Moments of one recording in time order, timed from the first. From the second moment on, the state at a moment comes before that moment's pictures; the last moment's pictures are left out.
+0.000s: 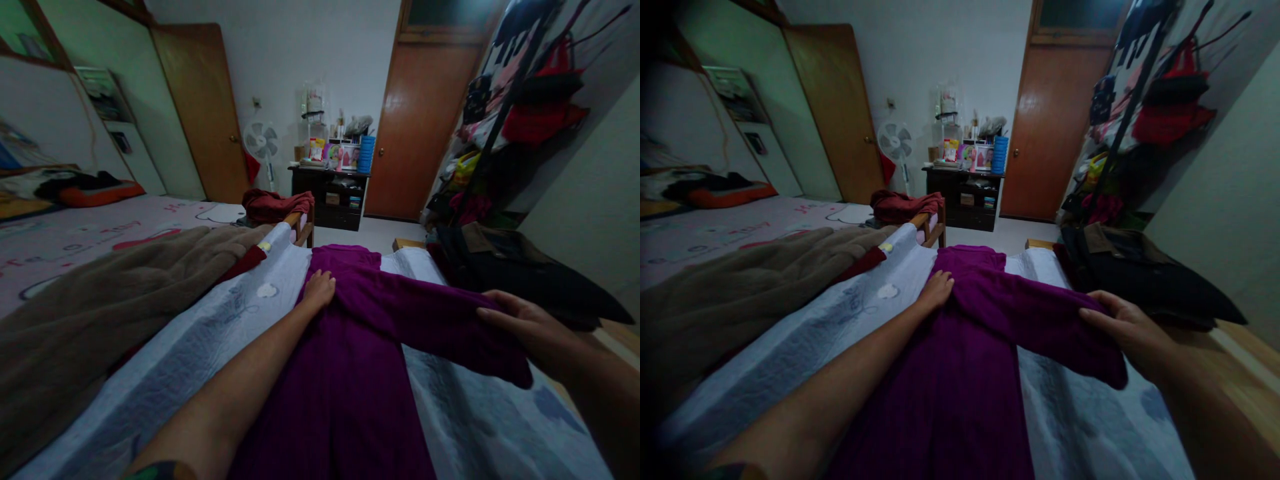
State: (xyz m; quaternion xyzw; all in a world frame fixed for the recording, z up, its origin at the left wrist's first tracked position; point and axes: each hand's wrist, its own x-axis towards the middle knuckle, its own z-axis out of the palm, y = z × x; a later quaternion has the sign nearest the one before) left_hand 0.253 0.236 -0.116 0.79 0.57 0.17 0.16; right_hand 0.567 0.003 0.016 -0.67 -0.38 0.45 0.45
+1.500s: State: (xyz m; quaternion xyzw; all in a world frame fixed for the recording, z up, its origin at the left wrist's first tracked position) left_hand 0.149 0.014 -0.093 0.50 0.41 0.33 0.69; right_hand 0.437 0.050 -0.108 -0.71 -0.68 0.10 0.19
